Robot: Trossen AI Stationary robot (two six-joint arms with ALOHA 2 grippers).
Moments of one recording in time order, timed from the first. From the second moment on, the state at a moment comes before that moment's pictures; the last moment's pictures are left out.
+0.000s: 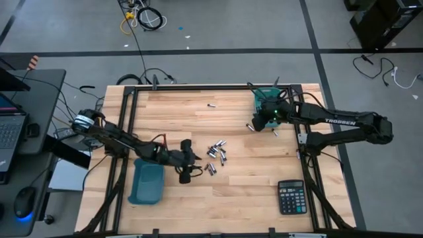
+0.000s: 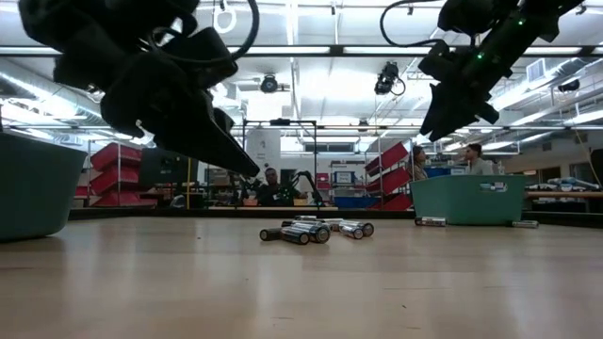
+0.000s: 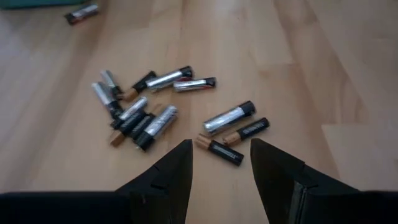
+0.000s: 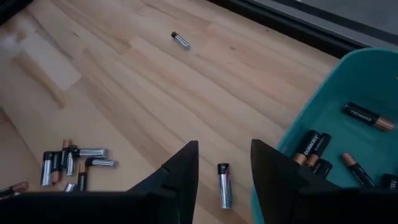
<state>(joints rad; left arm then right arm) -0.28 1.55 0.60 0.35 -0.27 -0.14 -0.32 1.01 0.71 -0.50 0.23 0.52</state>
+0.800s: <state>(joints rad) -0.34 1.76 0.62 0.56 -0.39 -0.35 -0.28 1.01 0.71 -0.50 0.20 0.44</state>
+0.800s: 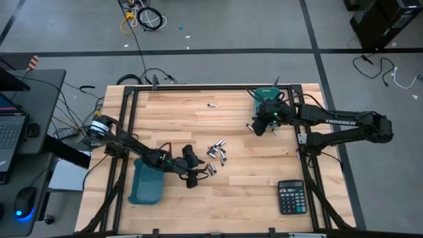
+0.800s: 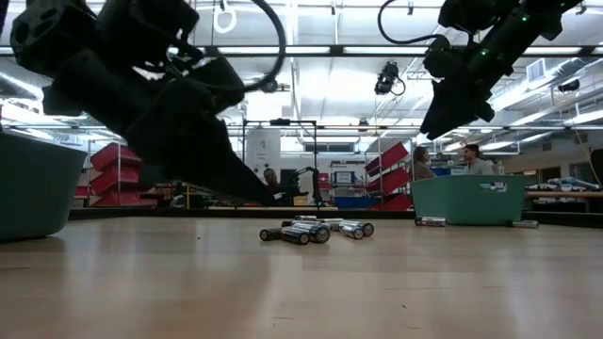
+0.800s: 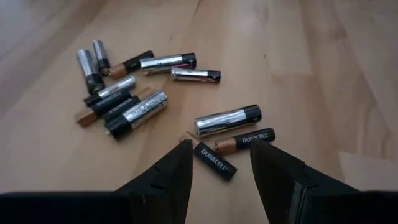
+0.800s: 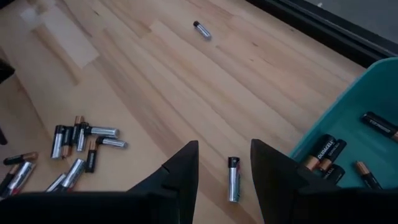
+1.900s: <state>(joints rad) -0.34 1.81 0.62 0.57 -0.40 -0.37 -0.26 1.01 0.71 -0.50 0.22 0.44</state>
